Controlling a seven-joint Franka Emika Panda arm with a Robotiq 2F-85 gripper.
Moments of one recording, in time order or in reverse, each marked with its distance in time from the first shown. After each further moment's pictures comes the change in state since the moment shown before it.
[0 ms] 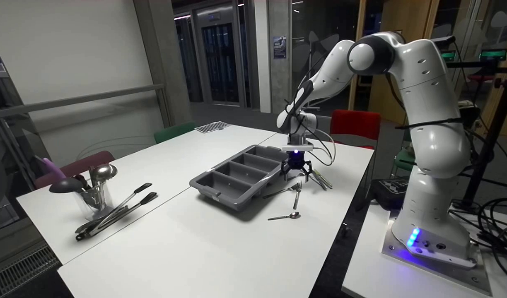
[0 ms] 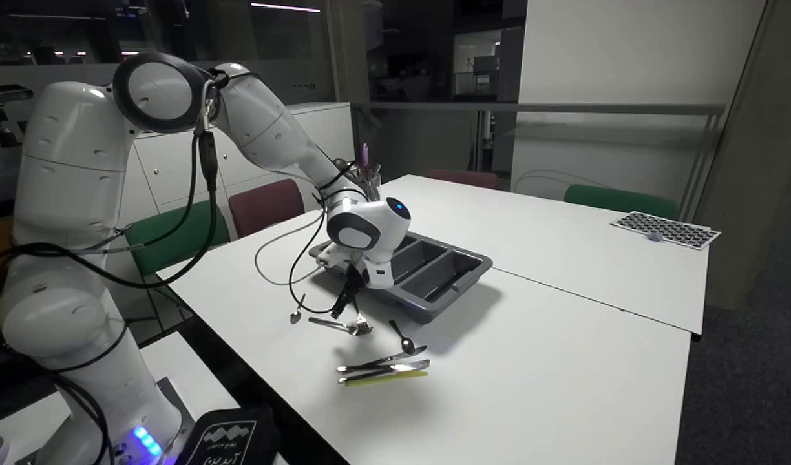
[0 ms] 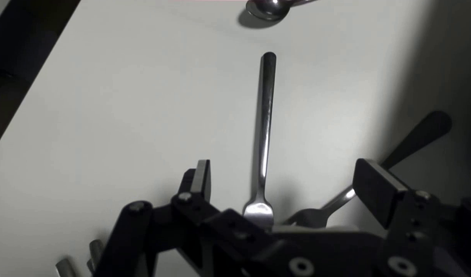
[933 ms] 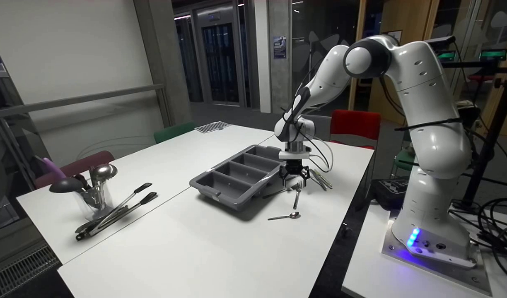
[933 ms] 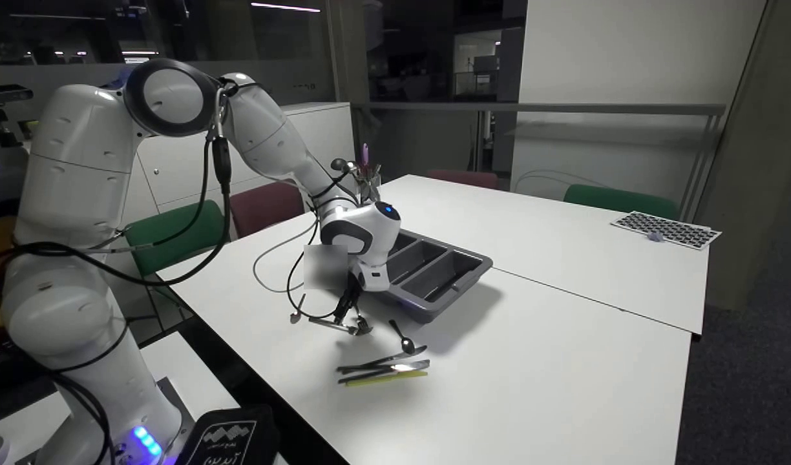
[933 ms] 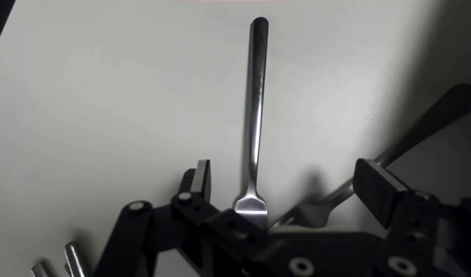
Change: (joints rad) arm 0.050 0.035 0.004 -0.025 -0.019 0.148 0.070
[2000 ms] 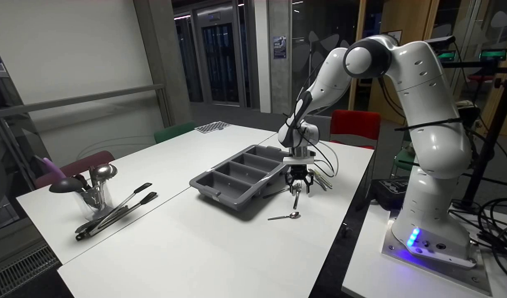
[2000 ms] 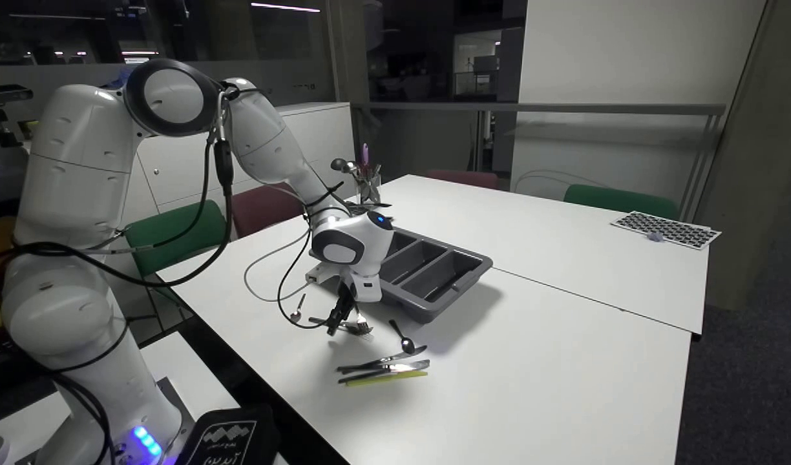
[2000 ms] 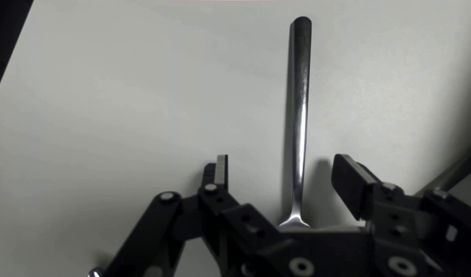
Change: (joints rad) arm 0.006 0.000 0.002 -0.072 0.000 0.055 -0.002
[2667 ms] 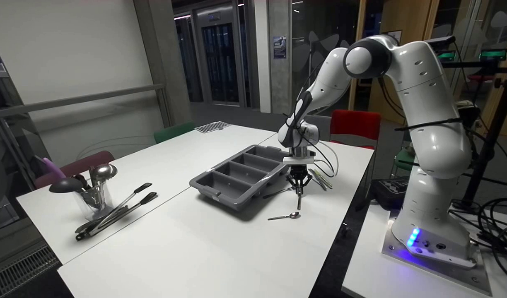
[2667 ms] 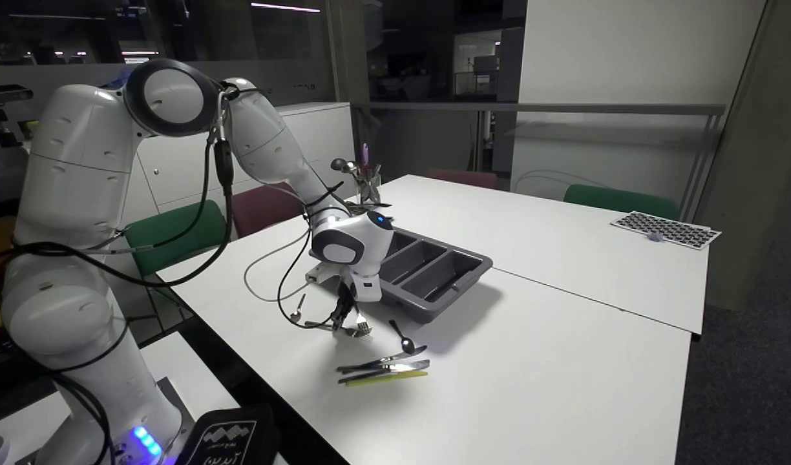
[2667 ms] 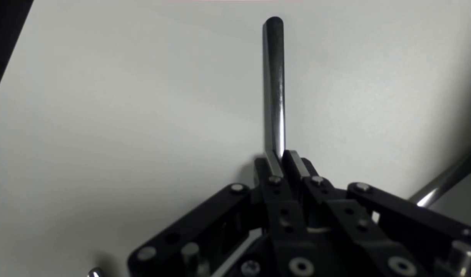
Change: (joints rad) arm 0.000 -0.001 0.001 0.000 0.000 0.000 0.000
